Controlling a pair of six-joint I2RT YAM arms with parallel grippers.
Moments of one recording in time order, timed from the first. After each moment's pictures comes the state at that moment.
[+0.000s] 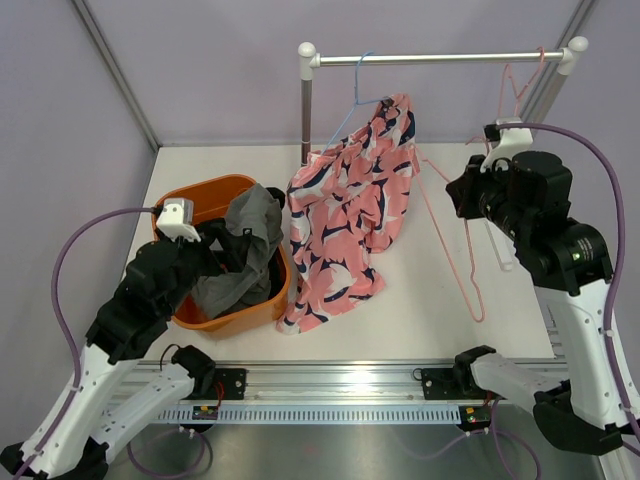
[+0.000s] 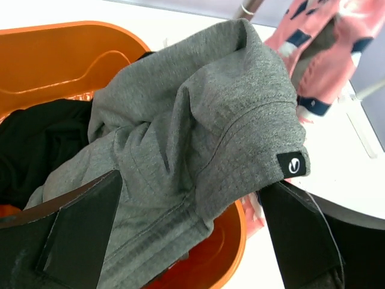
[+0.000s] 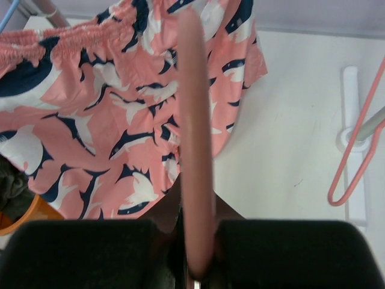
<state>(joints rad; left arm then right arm) -0.57 0.61 0.97 -0.65 -0.26 -0.42 0.35 1.03 1.60 -0.93 0.03 0.17</state>
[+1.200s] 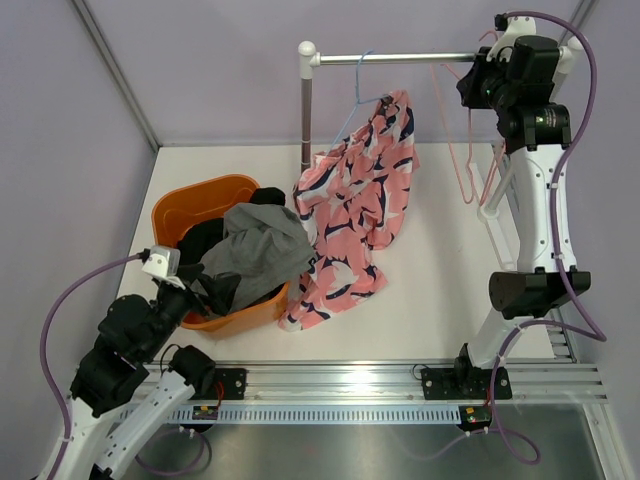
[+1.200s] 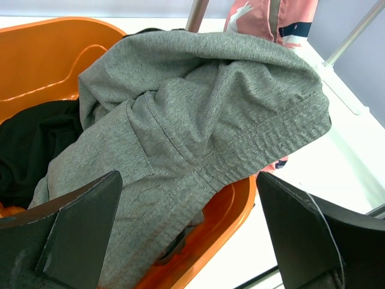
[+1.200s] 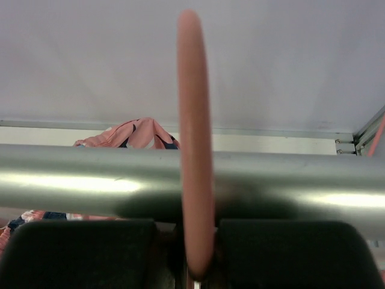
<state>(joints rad) -0.57 0.22 0.77 -0.71 -0.12 -0.28 0.04 1.77 2.28 -0.74 -0.11 0.10</state>
